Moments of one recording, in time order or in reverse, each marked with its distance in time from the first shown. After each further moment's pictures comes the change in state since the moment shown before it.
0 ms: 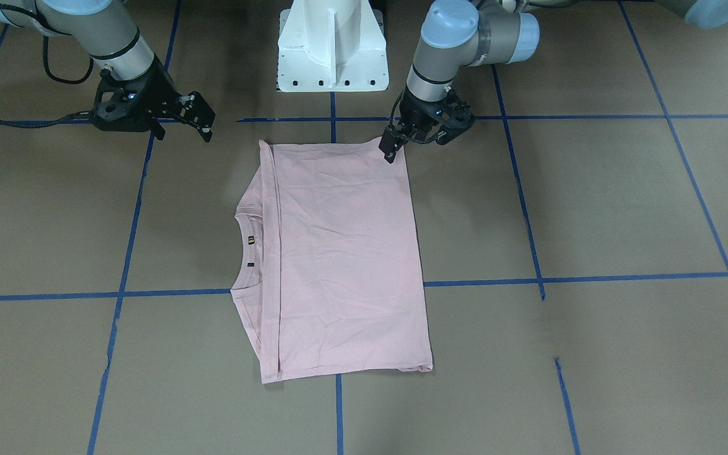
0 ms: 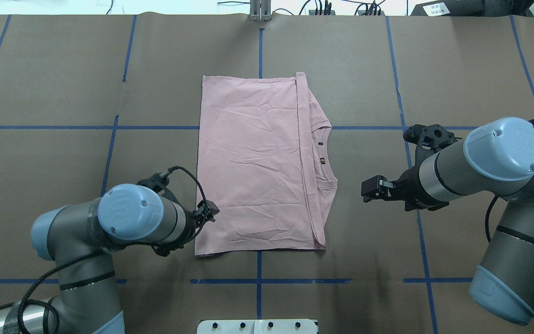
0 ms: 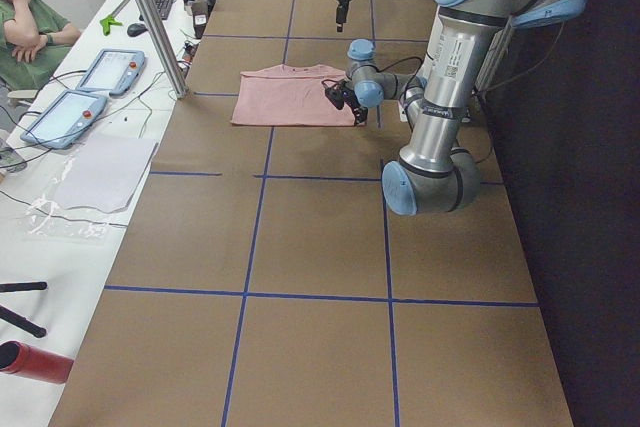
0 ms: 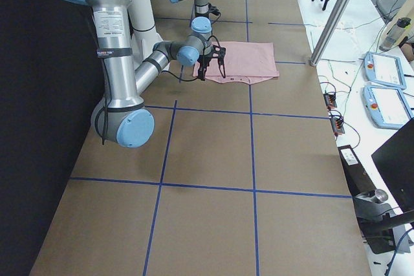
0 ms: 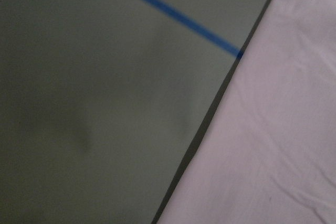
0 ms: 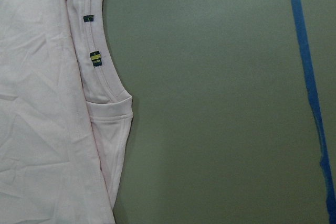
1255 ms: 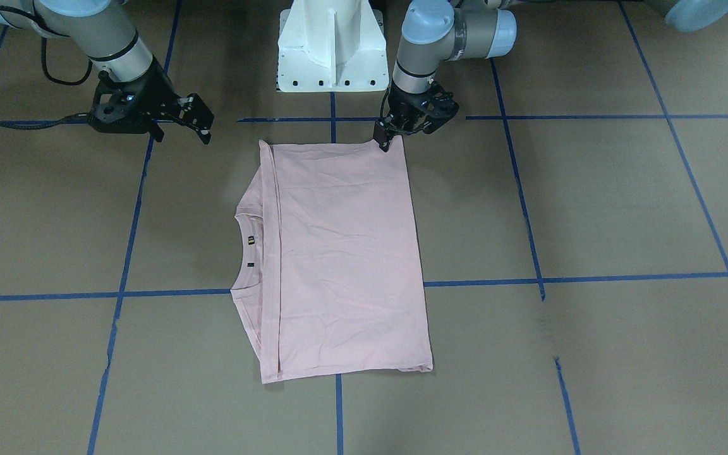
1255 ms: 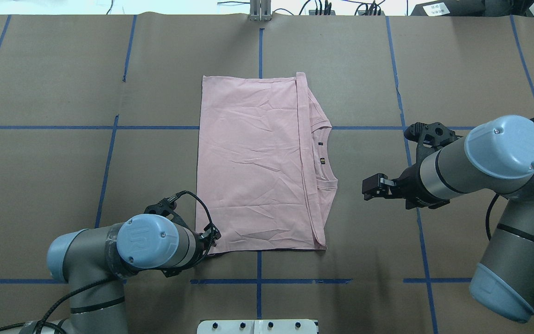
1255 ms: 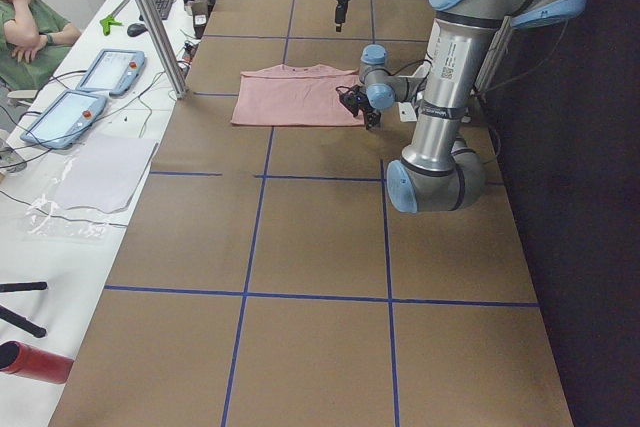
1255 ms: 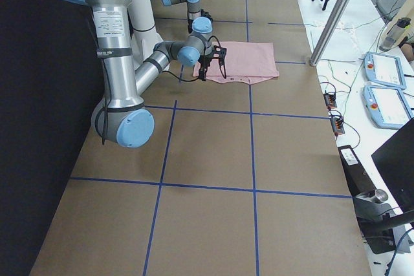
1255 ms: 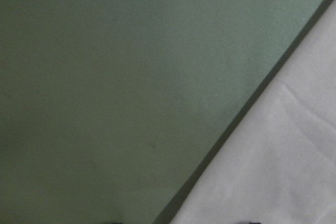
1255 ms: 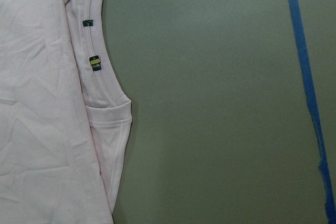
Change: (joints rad) left arm 0.071 -0.008 0.024 0.016 0.049 -0.066; right arm 0.008 0.001 -0.004 0.002 0.001 -0.003
